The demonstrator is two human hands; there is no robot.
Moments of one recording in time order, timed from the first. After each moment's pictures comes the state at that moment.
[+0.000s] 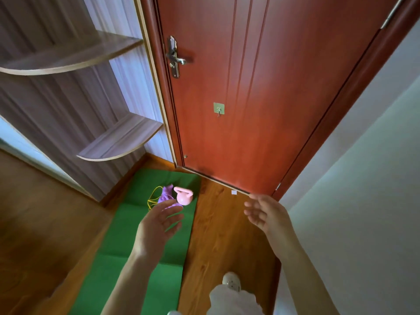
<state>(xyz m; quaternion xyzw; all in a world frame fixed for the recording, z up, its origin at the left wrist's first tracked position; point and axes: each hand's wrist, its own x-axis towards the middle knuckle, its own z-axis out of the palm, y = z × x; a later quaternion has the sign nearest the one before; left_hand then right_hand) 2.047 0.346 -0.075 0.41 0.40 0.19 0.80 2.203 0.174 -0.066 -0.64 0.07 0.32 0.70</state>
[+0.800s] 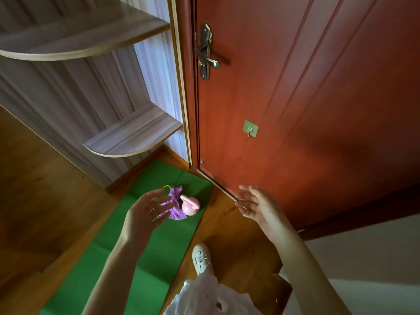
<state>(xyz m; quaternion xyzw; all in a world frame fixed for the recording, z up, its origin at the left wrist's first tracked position) 2.231 0.500 -0.104 0.38 0.48 0.27 0.74 2.445 0.365 -0.099 -0.62 -0.04 0.49 0.61</state>
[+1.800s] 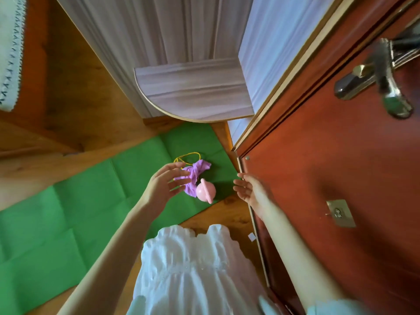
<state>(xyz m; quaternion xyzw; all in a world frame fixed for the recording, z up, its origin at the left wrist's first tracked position) 2.328 0.704 -0.236 0.19 0.60 0.35 0.70 2.554 0.700 -0.265 -0.66 -0.08 0.67 0.33</state>
